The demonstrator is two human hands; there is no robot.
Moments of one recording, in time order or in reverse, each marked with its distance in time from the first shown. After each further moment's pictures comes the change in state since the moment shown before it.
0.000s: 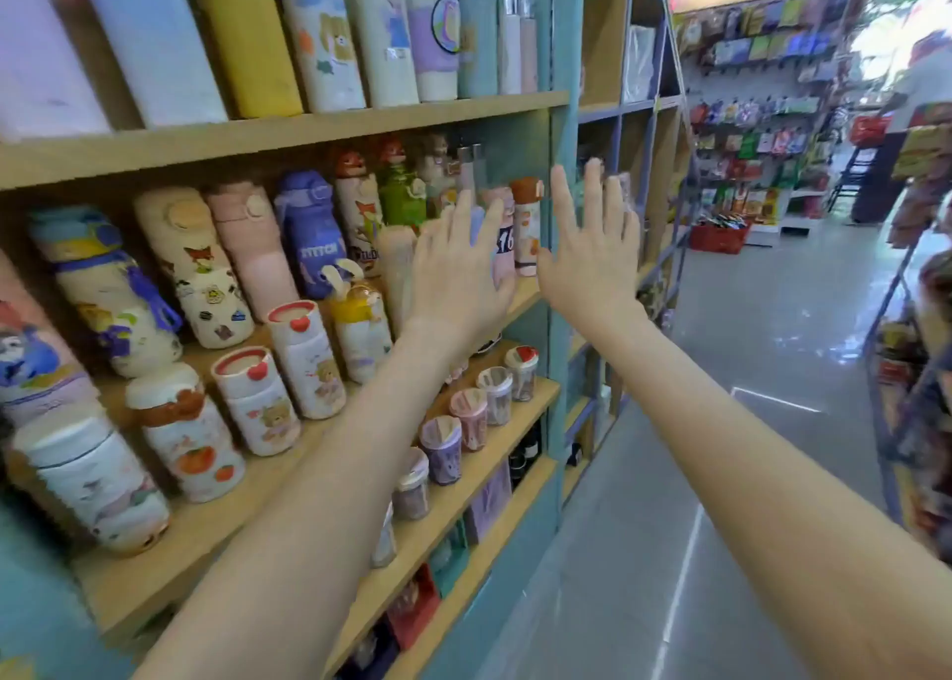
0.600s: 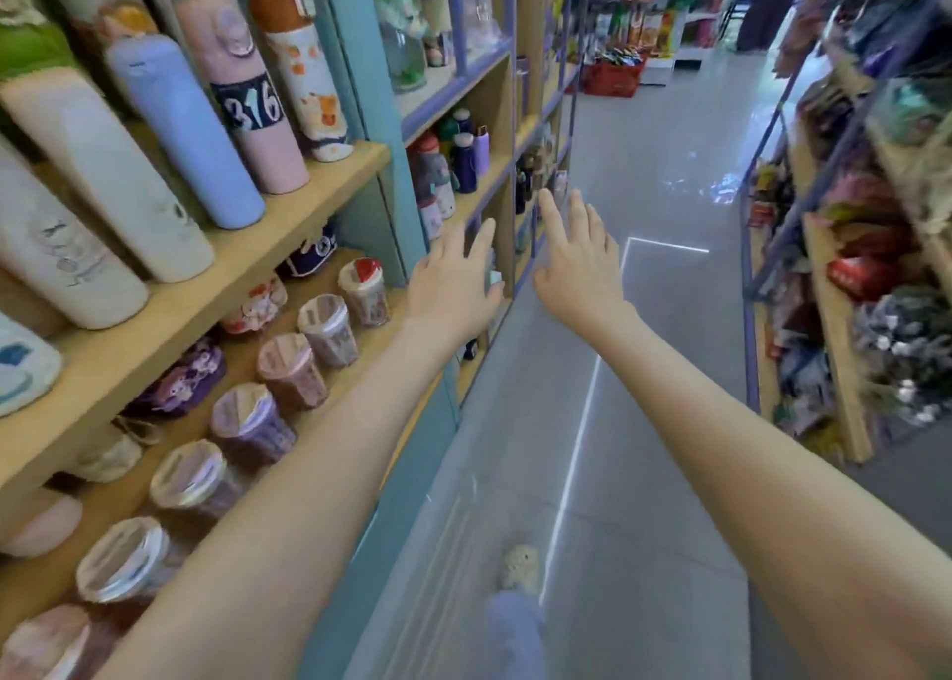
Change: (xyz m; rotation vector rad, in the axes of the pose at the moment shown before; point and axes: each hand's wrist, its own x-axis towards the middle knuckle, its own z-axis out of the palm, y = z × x) left_hand 0.038 0.171 0.285 -0.228 -0.521 0.081; right_hand -0.060 0.280 0.174 -0.062 -0.421 0.259
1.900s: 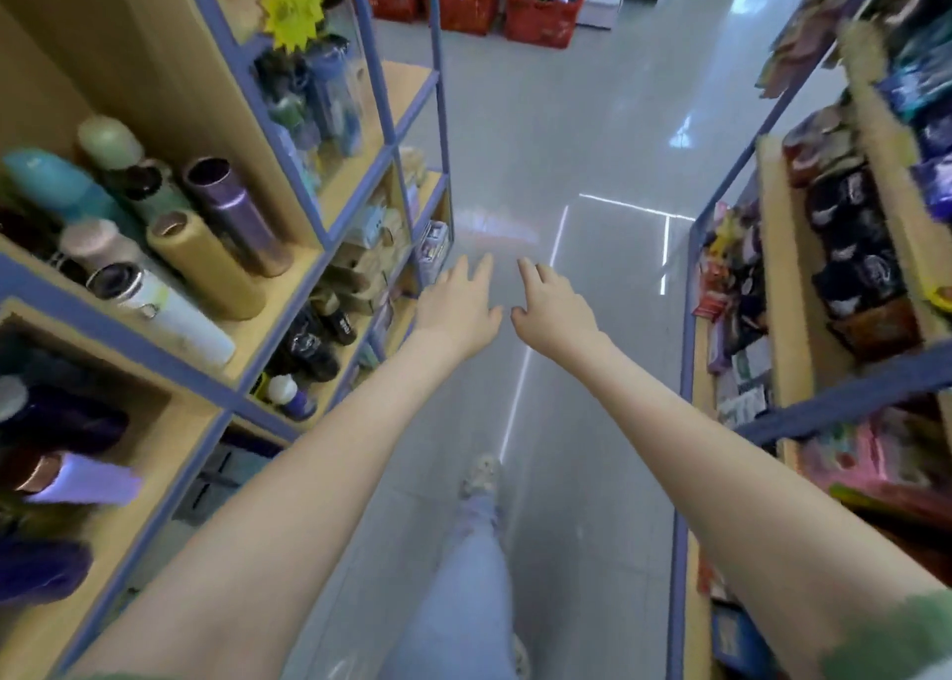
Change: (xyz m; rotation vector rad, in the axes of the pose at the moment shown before) left_hand 1.027 0.220 0.387 -0.078 -0.419 -0.002; right_hand 0.840 0.631 0.297 0.055 -0.482 0.173
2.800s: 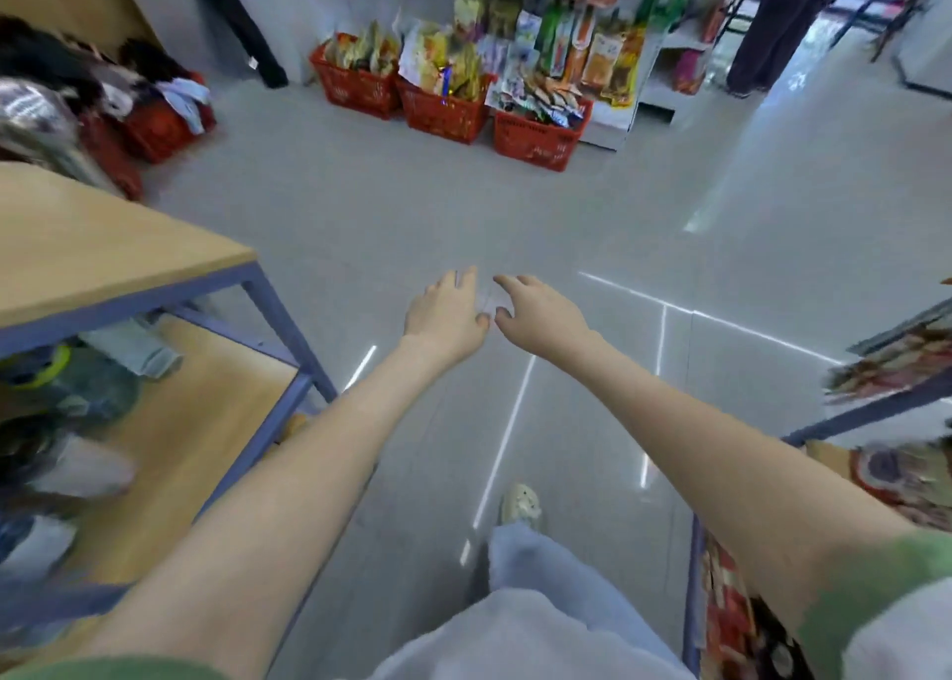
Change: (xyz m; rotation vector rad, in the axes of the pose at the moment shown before) left_hand 0.861 0.011 -0.136 -0.173 0.048 -0.099; right_hand 0.835 0.207 -0.205 -0.012 -0.060 -0.148
